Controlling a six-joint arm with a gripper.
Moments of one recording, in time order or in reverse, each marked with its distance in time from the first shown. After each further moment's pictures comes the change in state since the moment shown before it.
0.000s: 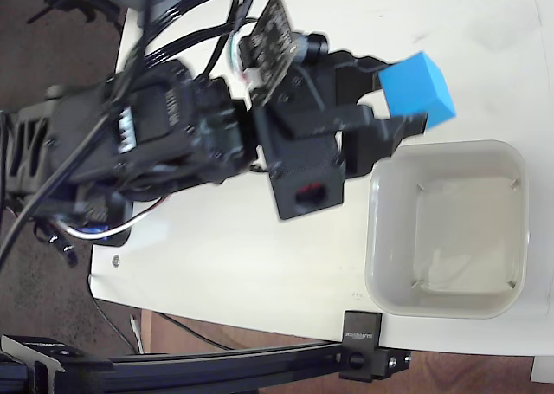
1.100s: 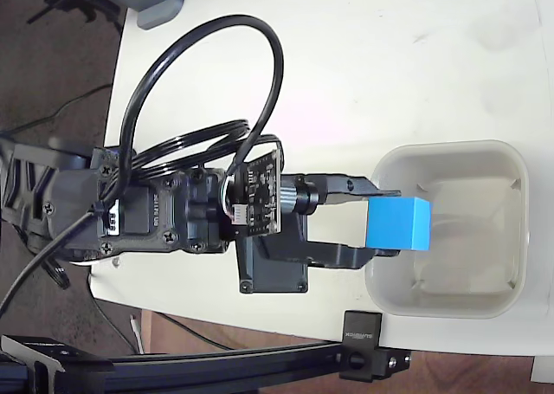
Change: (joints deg) arm 2.5 11.8 26.1 -13.1 8.7 10.5
